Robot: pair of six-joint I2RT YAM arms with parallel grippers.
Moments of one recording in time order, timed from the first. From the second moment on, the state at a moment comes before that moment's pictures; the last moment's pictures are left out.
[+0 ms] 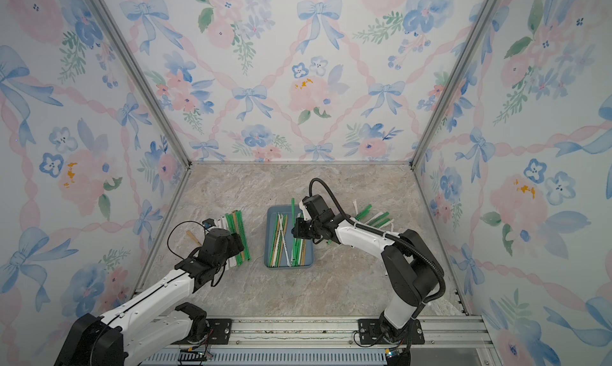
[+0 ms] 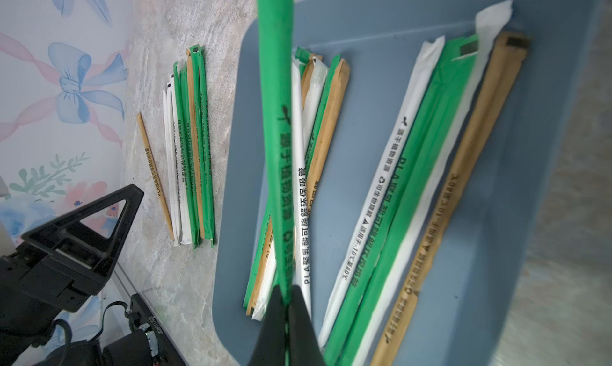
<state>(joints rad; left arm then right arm) -0.40 0.99 0.39 -0.18 -0.38 -0.70 0.68 1.69 1.07 -0.22 -0.31 0.69</state>
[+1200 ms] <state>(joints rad) -0.12 1.00 0.32 -0.23 -0.30 -0.74 0.71 1.80 1.11 -0.23 -0.25 0.73</state>
